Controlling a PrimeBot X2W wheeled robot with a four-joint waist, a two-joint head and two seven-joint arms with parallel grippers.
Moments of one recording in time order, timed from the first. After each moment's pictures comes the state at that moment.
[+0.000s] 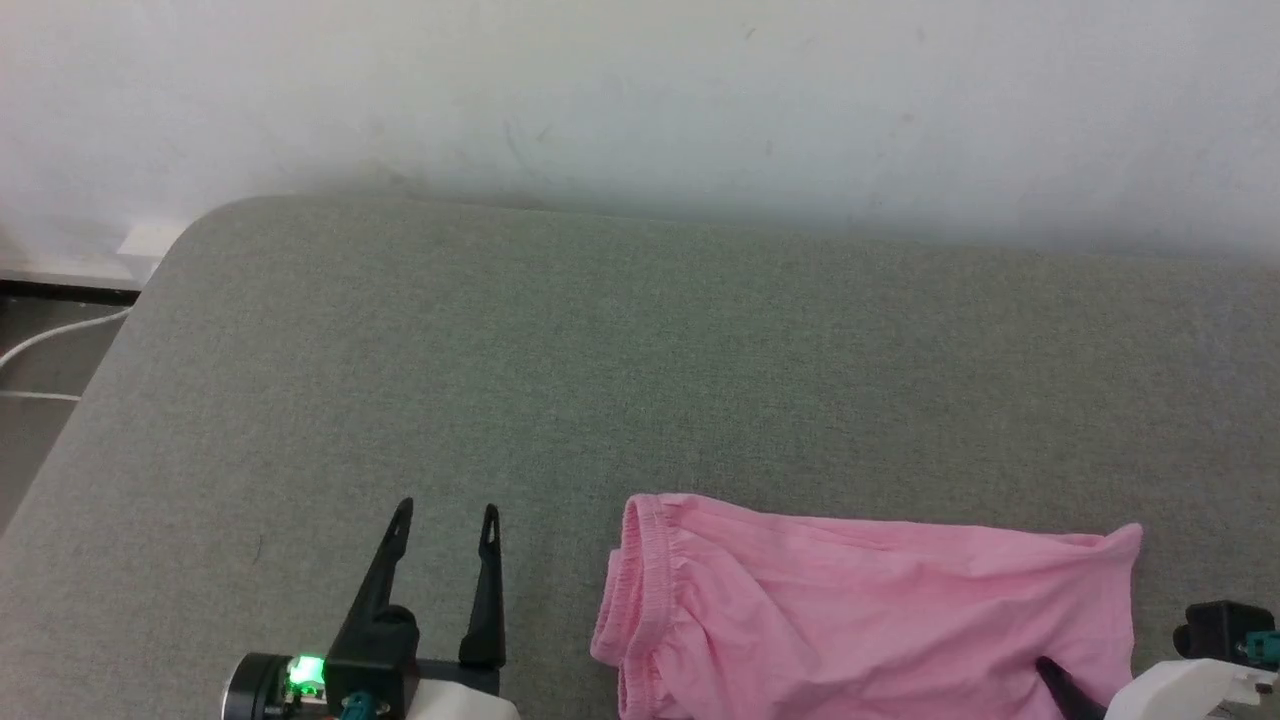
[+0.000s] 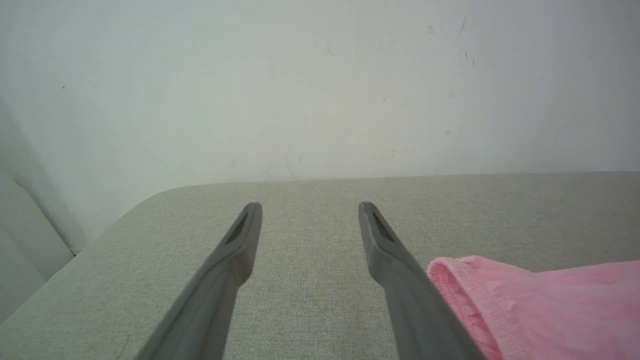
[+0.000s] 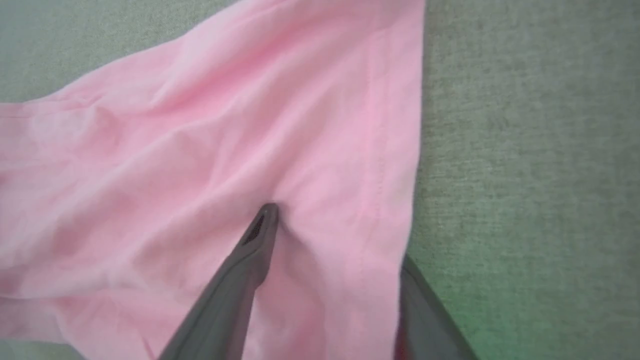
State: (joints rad) left arm 0.08 0.22 -0.33 -0.03 -0.16 0.26 -0.26; right arm 0.11 -0.18 -0.11 0.26 0.50 0.13 0.43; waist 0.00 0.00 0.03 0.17
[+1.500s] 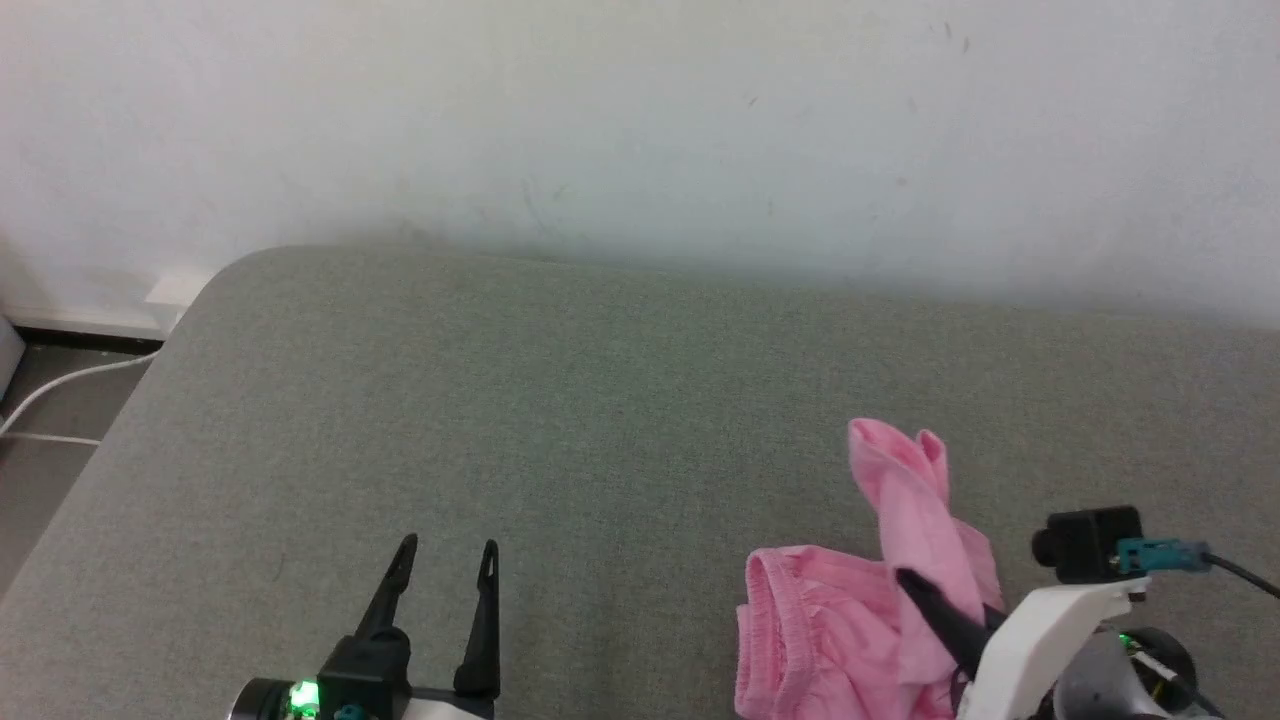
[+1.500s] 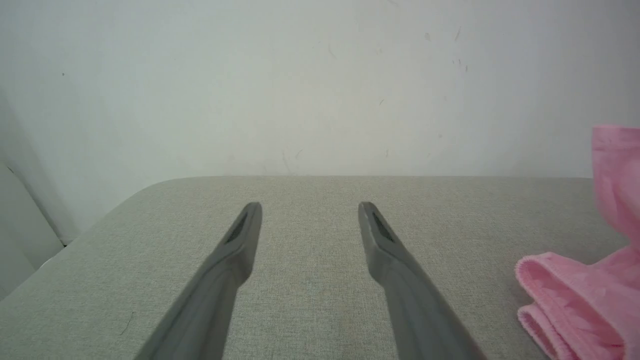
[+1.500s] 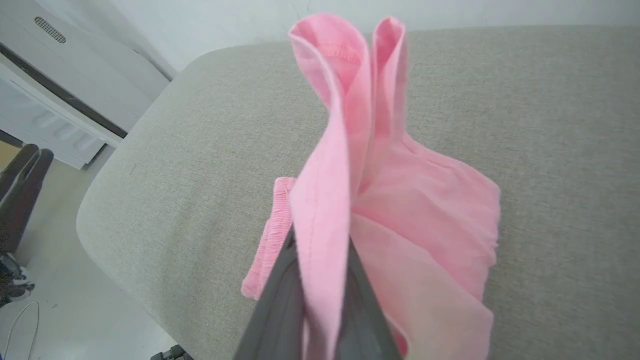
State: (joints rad) left arm 0.12 0.12 -0.19 0.06 -0.09 0.08 -0.26; right arm 0.10 -0.12 0.06 -0.14 0.51 0.13 0.58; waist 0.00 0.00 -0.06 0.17
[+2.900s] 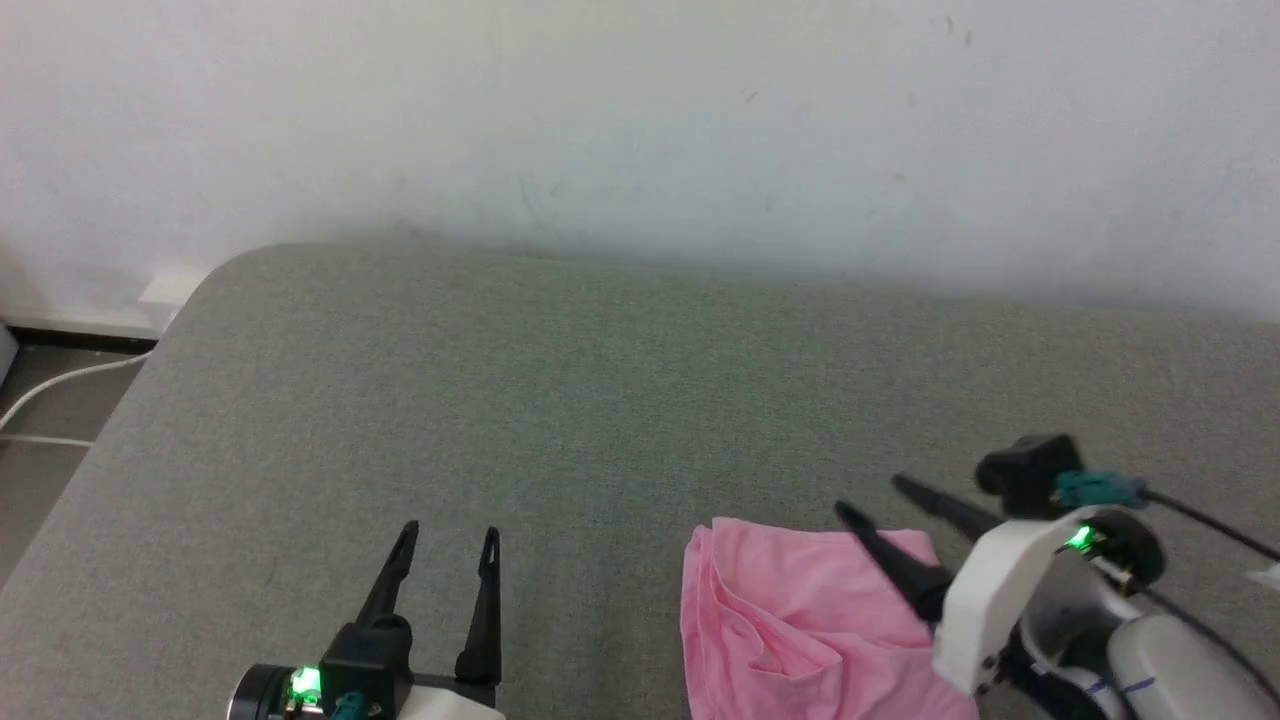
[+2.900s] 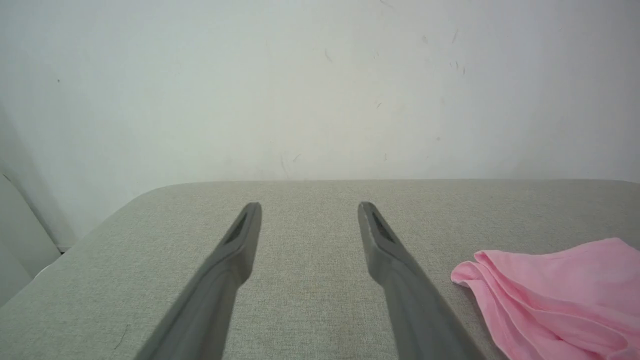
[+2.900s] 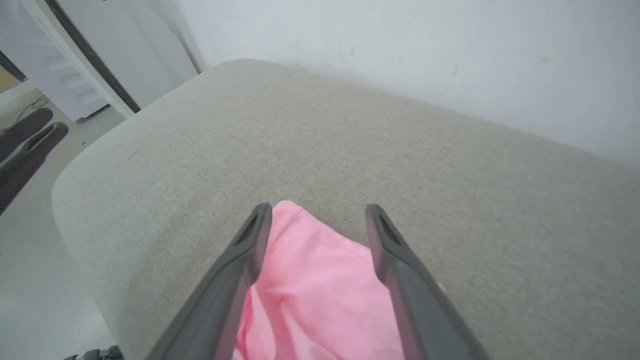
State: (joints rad) left arm 0.10 0.09 -0.16 0.07 -0.06 0.05 -0.26; right arm -0.12 -0.29 0.37 0.04 0.55 0.13 0.38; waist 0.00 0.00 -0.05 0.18
